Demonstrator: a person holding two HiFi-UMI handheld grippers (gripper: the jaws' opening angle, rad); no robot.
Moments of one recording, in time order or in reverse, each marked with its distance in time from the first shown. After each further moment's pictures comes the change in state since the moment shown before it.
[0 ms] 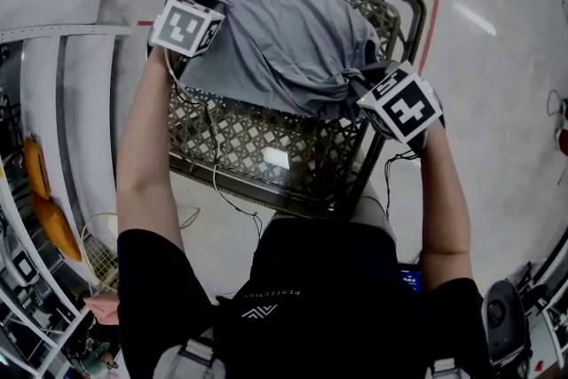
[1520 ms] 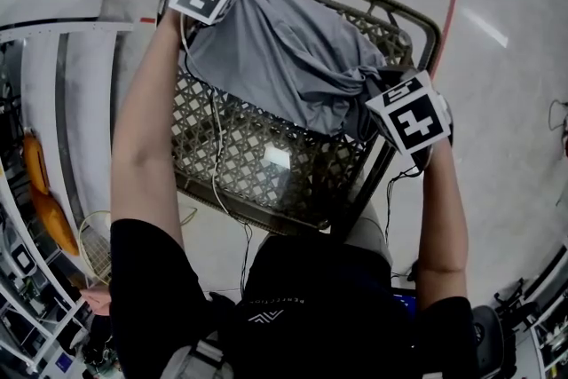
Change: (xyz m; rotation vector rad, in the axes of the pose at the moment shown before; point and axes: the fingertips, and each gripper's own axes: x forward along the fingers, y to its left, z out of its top) left arm 0.073 0.054 0.058 0.054 0.028 0.077; right arm 0.018 -0.073 0.014 0.079 0.002 -0.114
